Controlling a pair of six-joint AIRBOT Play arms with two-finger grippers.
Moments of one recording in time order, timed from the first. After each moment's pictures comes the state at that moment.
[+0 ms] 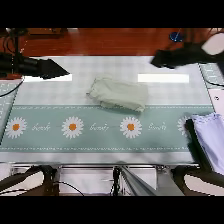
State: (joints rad) left arm 0.12 -1.27 1.31 0.67 -1.41 -1.03; right arm 0.03 -1.35 1.44 -1.27 1.09 1.50
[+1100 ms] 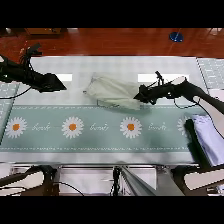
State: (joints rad) left arm 0.12 -1.35 1.28 0.95 -1.41 -1.23; right arm 0.05 -1.66 1.12 -0.59 0.99 1.34
